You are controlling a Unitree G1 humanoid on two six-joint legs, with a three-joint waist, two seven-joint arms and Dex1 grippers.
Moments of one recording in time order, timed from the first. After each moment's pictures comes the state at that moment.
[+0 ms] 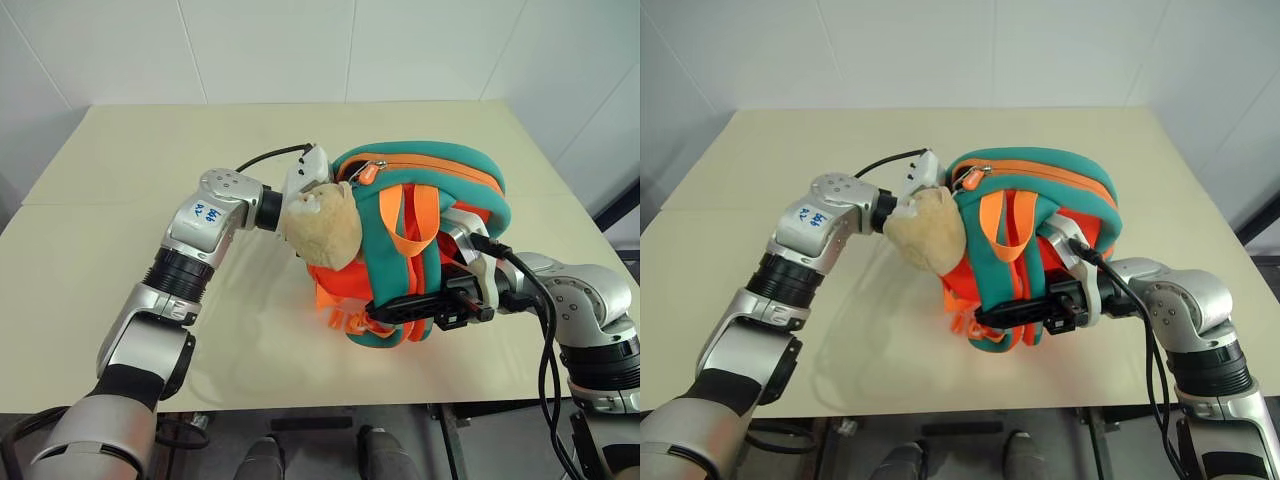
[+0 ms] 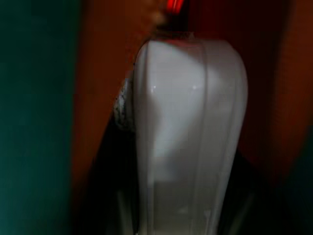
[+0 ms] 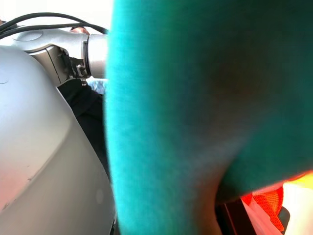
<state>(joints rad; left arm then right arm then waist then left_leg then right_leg) -1.09 0.41 -0.24 0.38 -0.31 0.48 -1.17 -0.62 -0.70 0.03 -0.20 0.96 1.05 1.32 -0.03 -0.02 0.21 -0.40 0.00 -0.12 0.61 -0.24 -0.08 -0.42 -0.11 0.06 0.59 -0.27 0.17</state>
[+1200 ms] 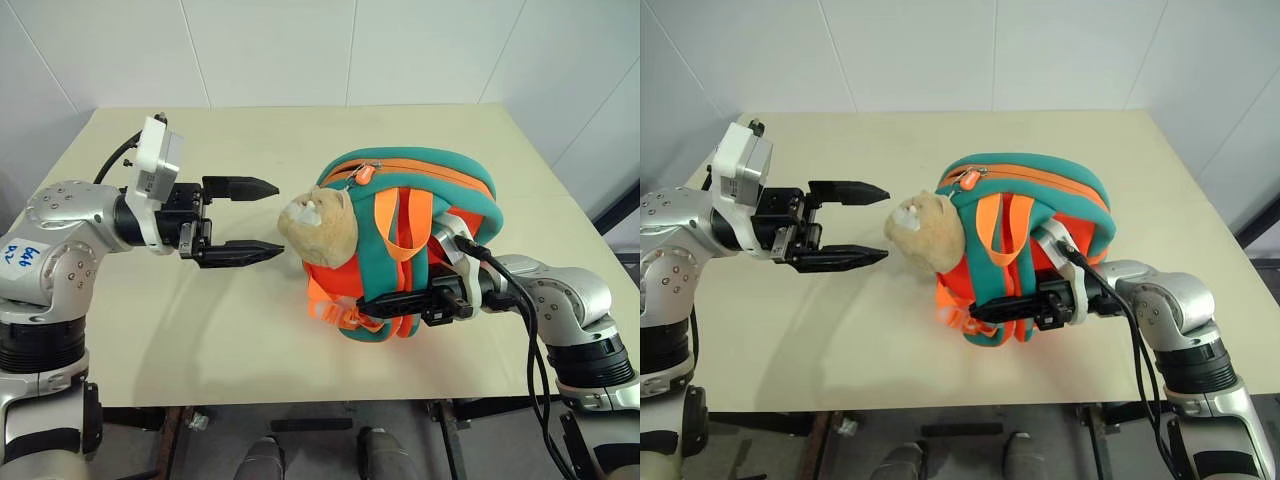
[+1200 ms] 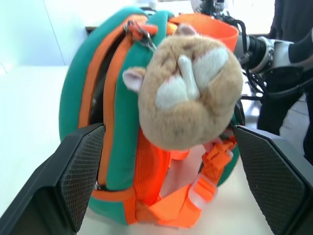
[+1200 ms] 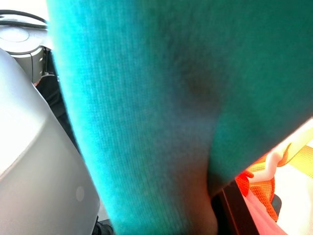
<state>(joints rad) -0.73 0.76 0.18 -0.20 -0.68 0.68 -1.16 -0.64 -0.67 0.08 -0.13 0.89 0.98 1.31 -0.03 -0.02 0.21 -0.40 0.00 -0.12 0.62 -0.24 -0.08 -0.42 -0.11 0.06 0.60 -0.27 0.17</state>
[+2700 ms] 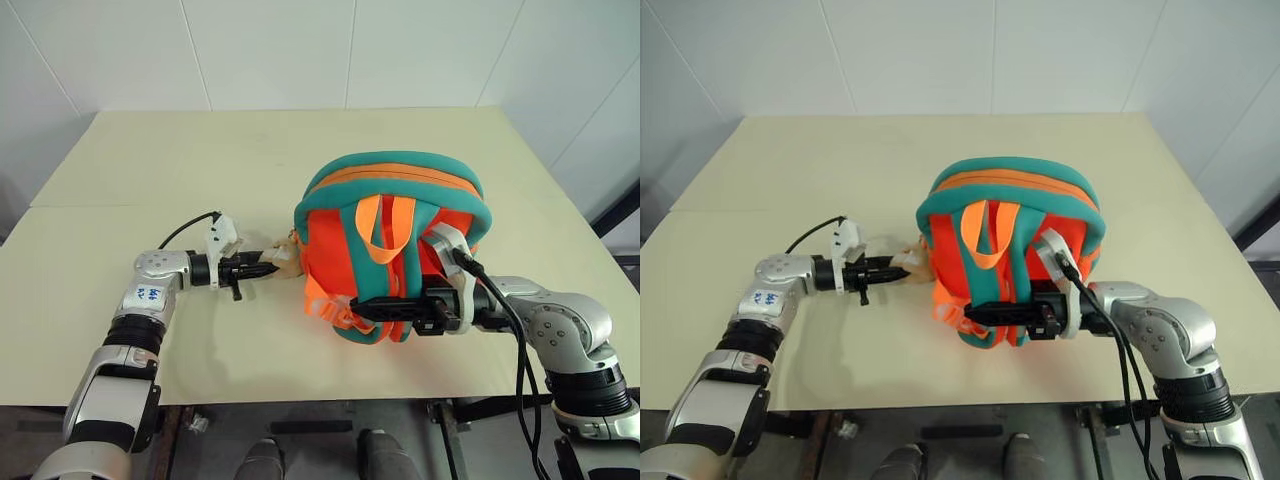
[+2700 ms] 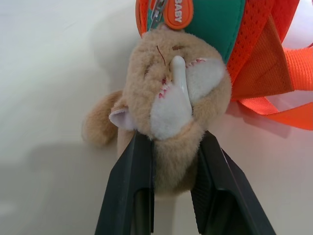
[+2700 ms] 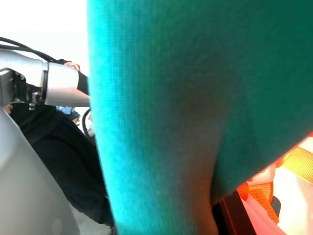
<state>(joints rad) -0.76 0.54 -0.07 0.73 -0.23 -0.05 -1.11 -0.49 -0.61 -0.01 -0.27 0.96 0.98 1.09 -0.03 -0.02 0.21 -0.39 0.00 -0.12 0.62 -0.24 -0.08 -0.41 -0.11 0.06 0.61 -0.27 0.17</state>
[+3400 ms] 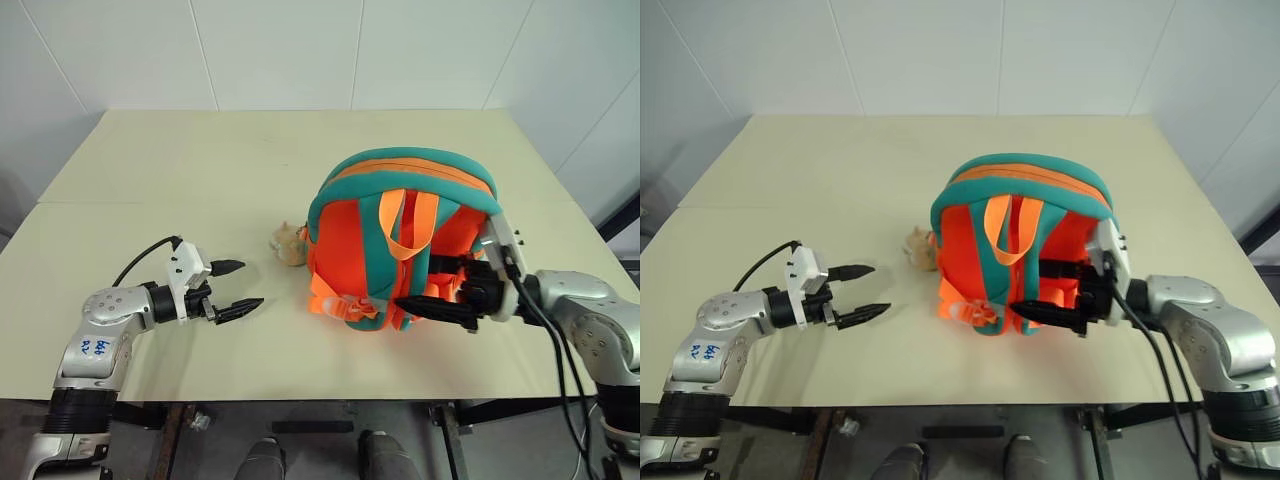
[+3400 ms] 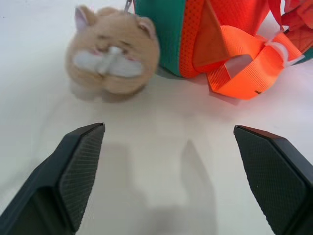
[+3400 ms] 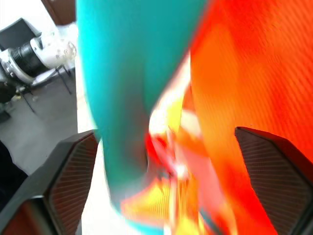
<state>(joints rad) -0.30 0.66 0.14 0.02 -0.33 0.26 -0.97 -0.36 -0.81 -0.15 -0.22 0.78 0.71 1.15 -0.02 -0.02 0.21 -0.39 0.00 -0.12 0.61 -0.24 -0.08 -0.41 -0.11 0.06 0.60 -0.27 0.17</state>
